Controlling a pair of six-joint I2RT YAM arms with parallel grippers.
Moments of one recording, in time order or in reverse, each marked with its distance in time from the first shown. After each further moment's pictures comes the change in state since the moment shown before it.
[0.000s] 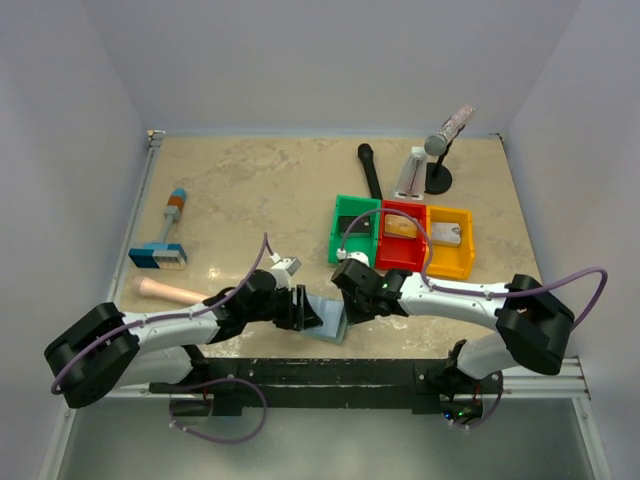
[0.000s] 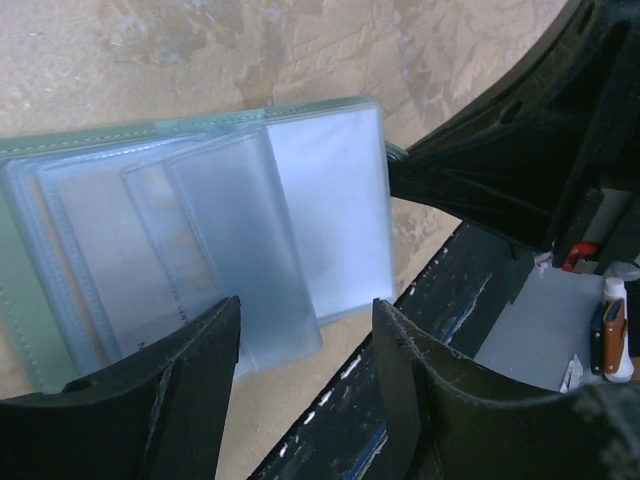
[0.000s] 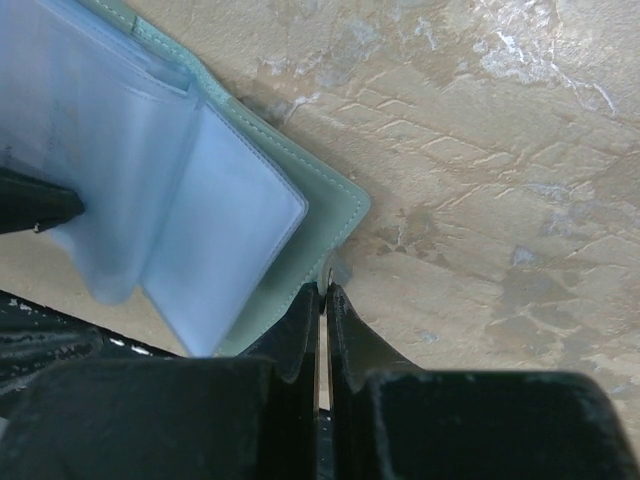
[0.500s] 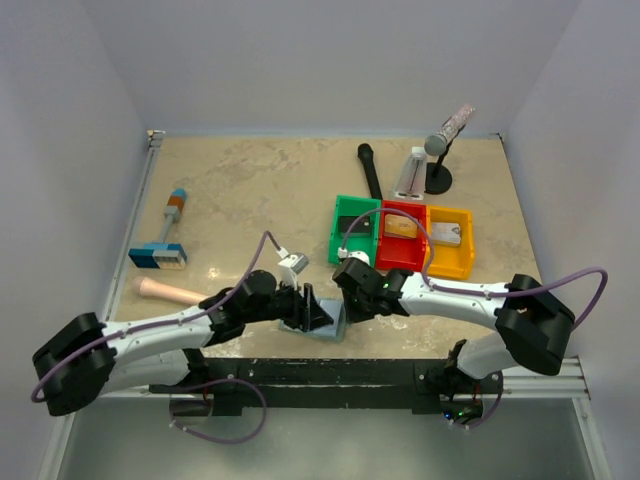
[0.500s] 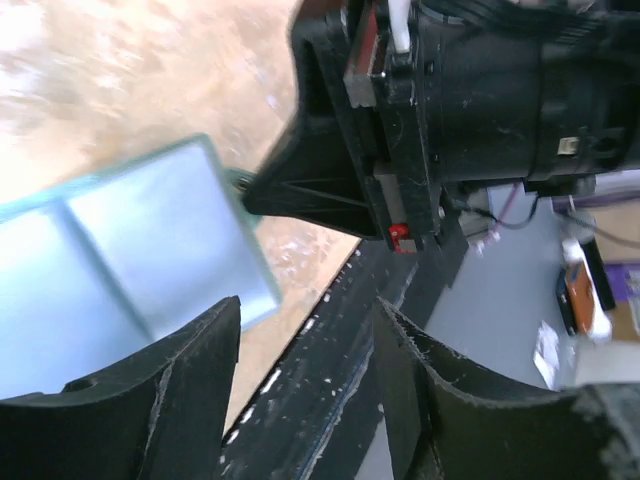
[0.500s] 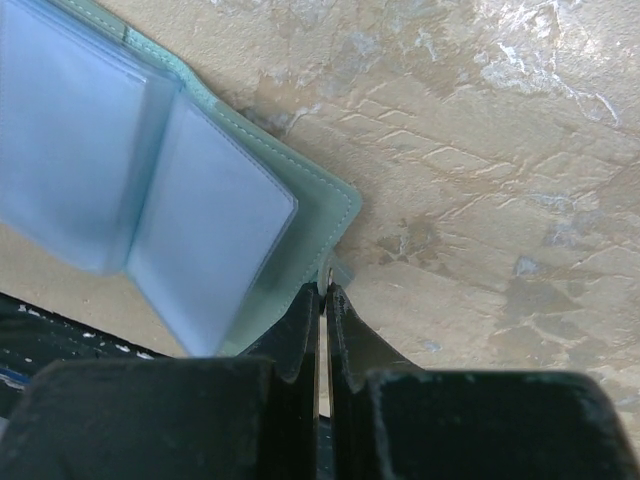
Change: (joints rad) left arm -0.089 -0.057 0.073 0.026 0.027 0.035; right arm -0.013 0.000 -0.011 0.033 -0.008 0.000
